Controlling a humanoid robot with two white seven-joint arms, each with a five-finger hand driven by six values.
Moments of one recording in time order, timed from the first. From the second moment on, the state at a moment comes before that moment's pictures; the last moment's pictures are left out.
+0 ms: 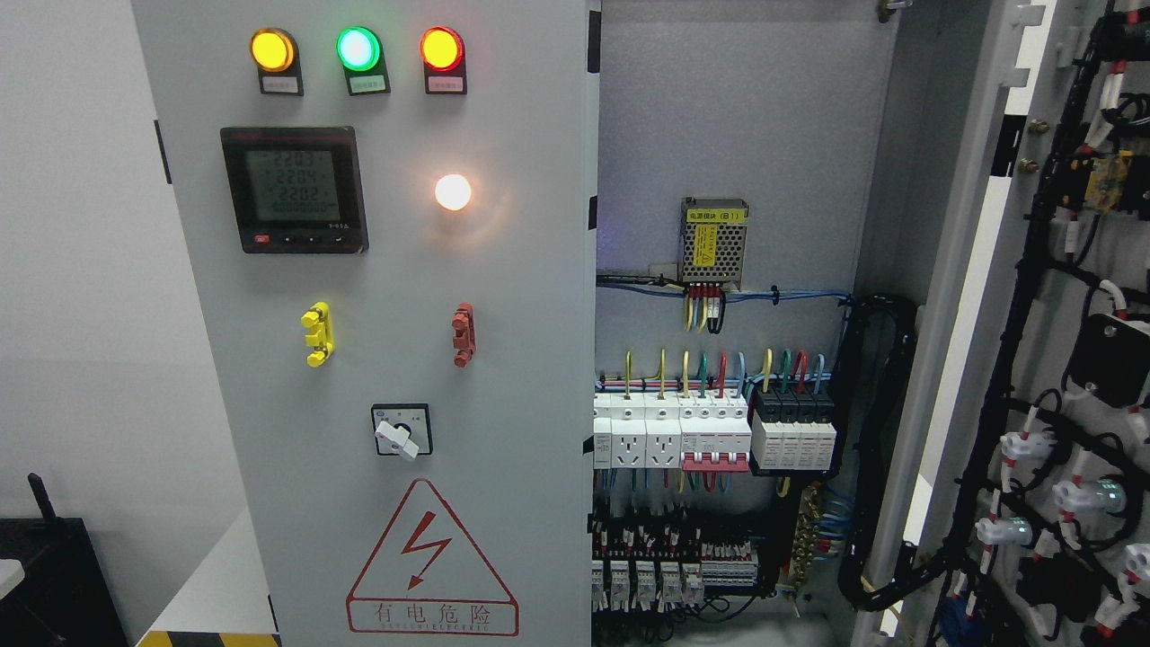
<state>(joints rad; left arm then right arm) 0.21 0.23 0.17 -0.43 -0.15 -0.24 -0.35 0.15 0.12 0.15 -0.13 0.00 0.00 -0.32</state>
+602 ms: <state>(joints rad) 0.07 0.07 0.06 -0.14 -0.17 -0.13 -0.23 0.16 0.12 0.15 -0.17 0.00 0.00 -0.32</state>
